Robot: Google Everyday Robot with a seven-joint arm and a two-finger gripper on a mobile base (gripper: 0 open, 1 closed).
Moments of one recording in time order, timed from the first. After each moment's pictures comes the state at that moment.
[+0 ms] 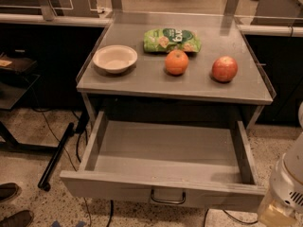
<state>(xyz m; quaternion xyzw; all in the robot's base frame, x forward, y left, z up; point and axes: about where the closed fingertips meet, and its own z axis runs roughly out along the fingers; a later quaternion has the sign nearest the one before) 0.275 -0.247 0.760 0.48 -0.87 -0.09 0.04</state>
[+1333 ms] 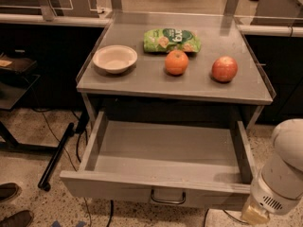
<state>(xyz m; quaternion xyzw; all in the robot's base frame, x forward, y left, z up) 0.299 -0.250 0.675 0.45 -0.89 -0.09 0.03</state>
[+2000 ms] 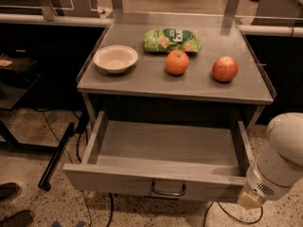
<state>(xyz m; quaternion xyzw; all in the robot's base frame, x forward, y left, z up) 0.336 -0.256 0.672 0.44 -0.90 -0.06 0.00</state>
